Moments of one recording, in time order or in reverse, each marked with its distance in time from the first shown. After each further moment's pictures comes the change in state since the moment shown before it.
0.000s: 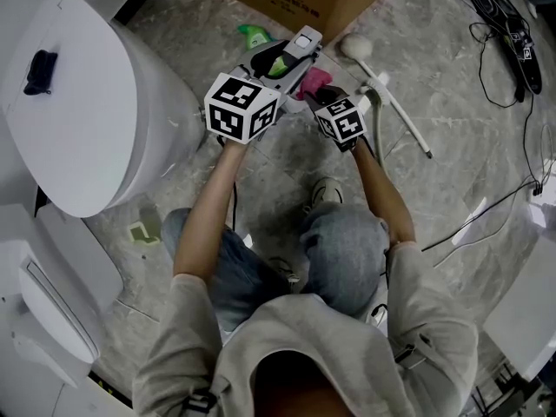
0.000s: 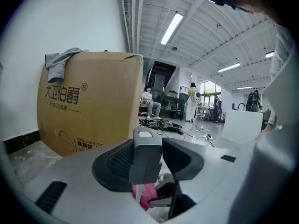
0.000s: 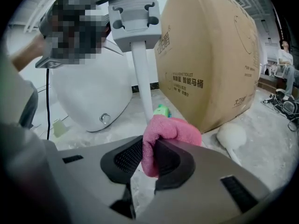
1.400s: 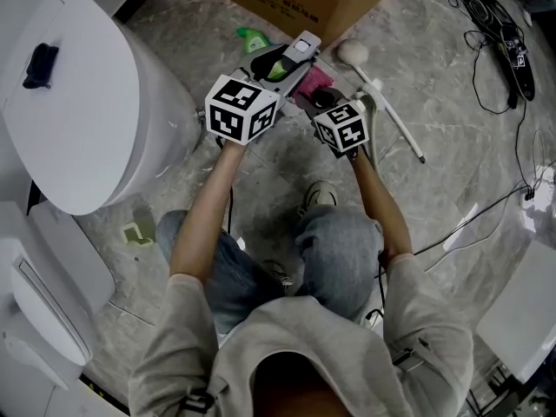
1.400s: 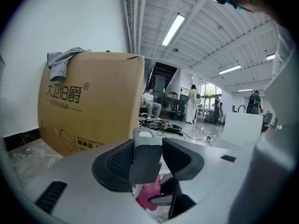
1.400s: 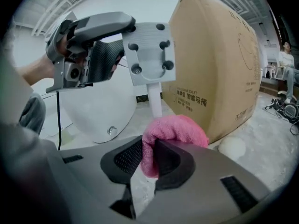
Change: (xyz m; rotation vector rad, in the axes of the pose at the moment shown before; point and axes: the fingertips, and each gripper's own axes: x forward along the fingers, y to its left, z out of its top) left arm -0.003 0.000 -0.001 -0.015 -0.009 0.001; right arm -0.031 0.021 0.044 -0.006 -0.102 0.035
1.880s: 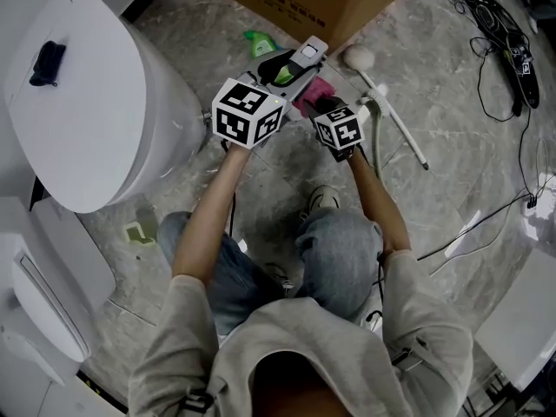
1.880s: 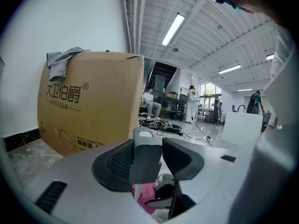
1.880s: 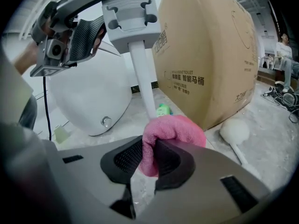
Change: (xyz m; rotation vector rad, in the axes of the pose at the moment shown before) left arm 0.001 -0.001 -0.001 0.000 0.003 -0.004; right arm 0.029 -0.015 -0.045 0.073 0.112 -0.022
